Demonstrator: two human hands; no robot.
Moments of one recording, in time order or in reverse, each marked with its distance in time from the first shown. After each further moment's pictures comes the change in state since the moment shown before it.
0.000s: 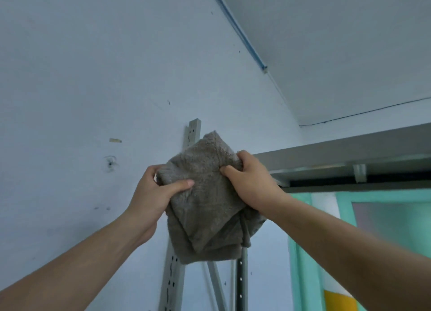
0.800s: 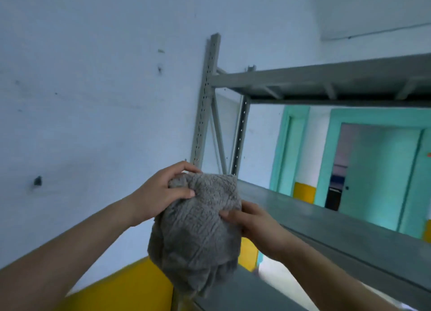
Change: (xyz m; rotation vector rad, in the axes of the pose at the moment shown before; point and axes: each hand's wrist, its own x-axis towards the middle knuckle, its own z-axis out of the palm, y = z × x) left_hand -0.329 0.086 -0.111 0.486 -0.530 -0.247; right_hand -0.383 -0.058 -0.012 0.597 -0.550 0.602
